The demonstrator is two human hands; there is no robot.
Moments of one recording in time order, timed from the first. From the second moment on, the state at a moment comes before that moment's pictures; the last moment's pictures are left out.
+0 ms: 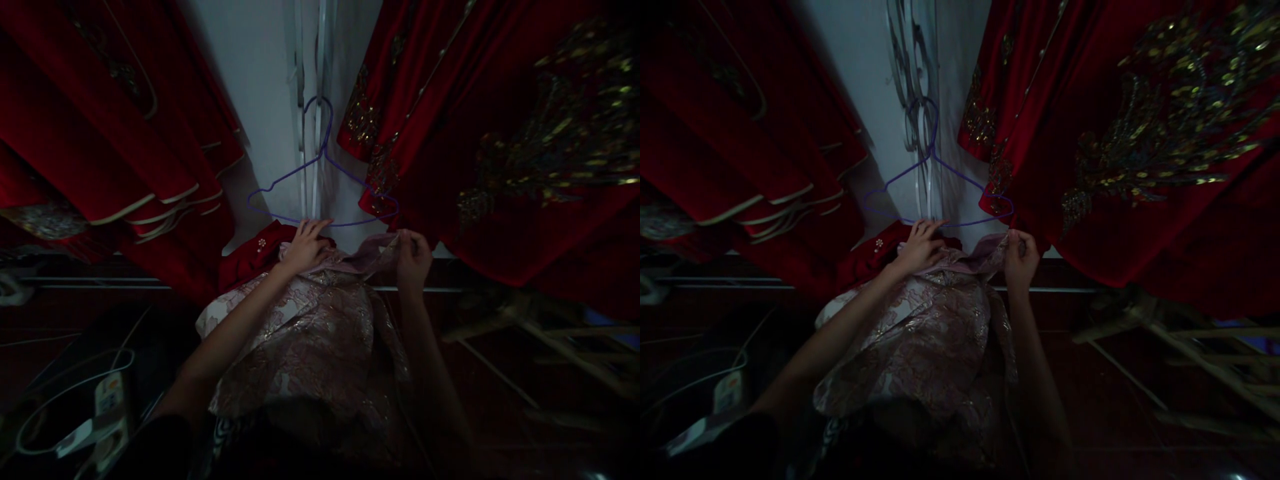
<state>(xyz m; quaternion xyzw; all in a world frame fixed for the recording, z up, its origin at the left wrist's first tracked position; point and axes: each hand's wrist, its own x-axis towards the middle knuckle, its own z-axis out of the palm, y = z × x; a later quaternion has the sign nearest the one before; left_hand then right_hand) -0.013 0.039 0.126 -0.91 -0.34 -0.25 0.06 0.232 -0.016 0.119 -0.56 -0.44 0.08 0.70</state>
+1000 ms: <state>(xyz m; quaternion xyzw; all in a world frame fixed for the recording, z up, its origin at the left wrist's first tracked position) -0.036 0.020 0.158 -0.86 -0.35 -0.36 -0.09 0.187 0.047 0.181 -0.54 -0.61 -0.04 0.57</state>
